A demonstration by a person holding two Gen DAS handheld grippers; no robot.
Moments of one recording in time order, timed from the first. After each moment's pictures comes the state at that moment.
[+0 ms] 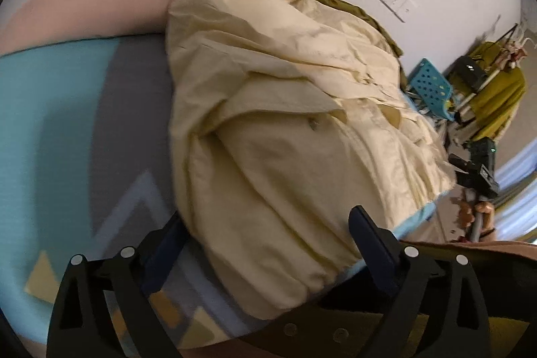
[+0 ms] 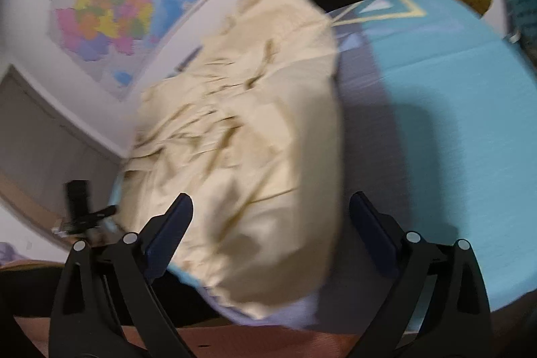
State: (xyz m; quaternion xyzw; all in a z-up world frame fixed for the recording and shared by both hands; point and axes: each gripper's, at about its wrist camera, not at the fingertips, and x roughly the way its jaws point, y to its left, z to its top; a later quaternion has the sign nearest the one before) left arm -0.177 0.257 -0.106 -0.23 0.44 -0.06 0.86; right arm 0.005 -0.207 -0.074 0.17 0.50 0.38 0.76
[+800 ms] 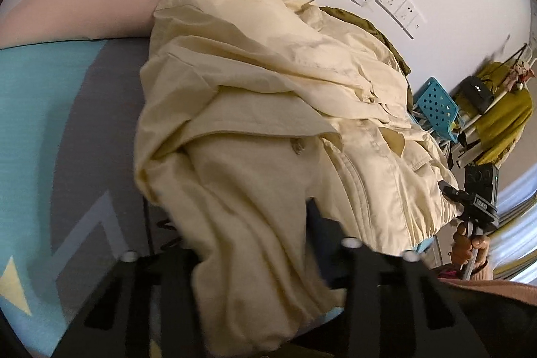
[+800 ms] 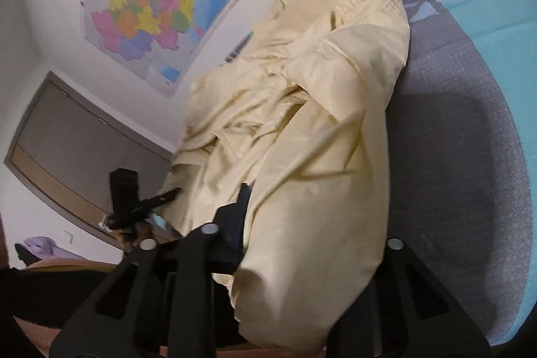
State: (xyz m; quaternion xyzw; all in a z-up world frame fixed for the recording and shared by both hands) left arm -0.157 0.249 -0.103 -0.26 0.42 -0.02 0.87; right arm -0.004 -0.175 -0.081 0.22 0.49 0.47 0.71
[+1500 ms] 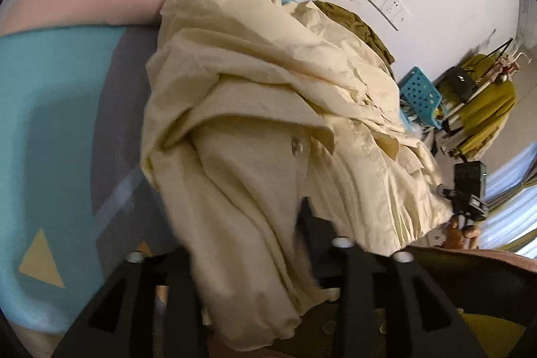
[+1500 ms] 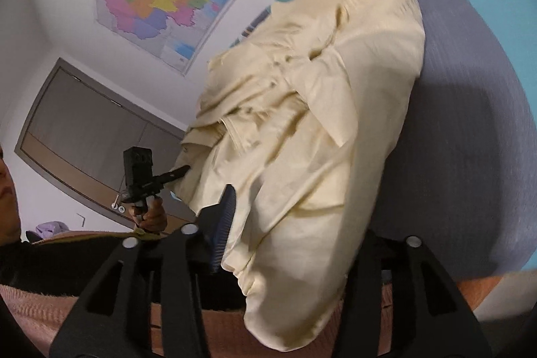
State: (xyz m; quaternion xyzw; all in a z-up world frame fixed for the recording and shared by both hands) left arm -0.186 0.279 -0.101 -0.26 0.44 -0.08 0.86; right arm -0.046 -0.194 -0.075 0.21 0.52 0.49 0.67
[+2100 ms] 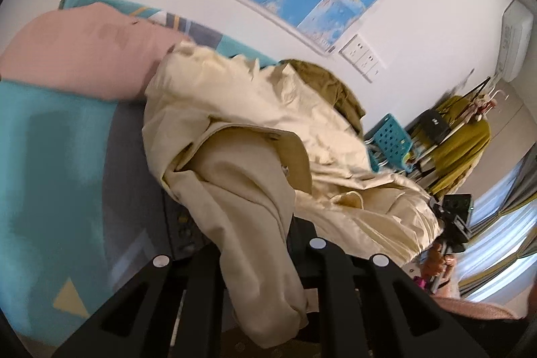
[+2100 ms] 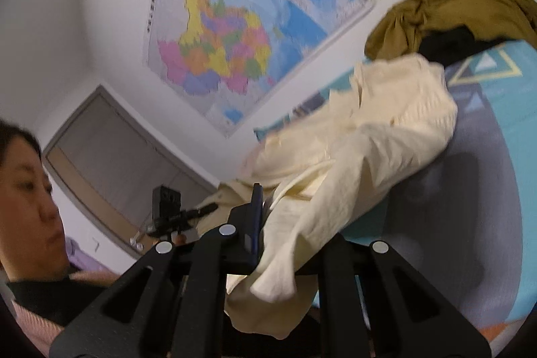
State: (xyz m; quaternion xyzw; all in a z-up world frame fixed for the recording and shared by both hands) left arm -0.174 0.309 -0.023 -0.31 0.35 -0.09 0.88; right arm -0.035 -0.198 0.026 0.28 0.37 0.52 0.72
